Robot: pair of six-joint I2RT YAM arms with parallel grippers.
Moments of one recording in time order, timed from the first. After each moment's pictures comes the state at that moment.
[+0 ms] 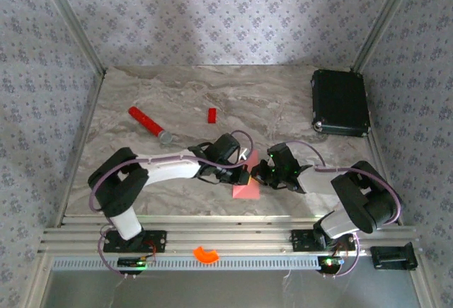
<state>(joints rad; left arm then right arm) -0.95 1.72 0.98 -0.20 0.45 -0.69 0.57 1.46 0.41 0.20 -0.38 1.04</state>
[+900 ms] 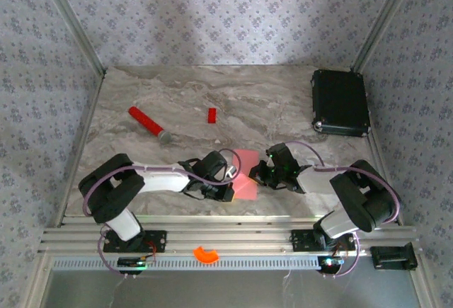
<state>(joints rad) -0.96 1.62 0.71 -0.14 0.43 -0.66 0.57 1.47 0.41 0.21 -0.40 1.04</state>
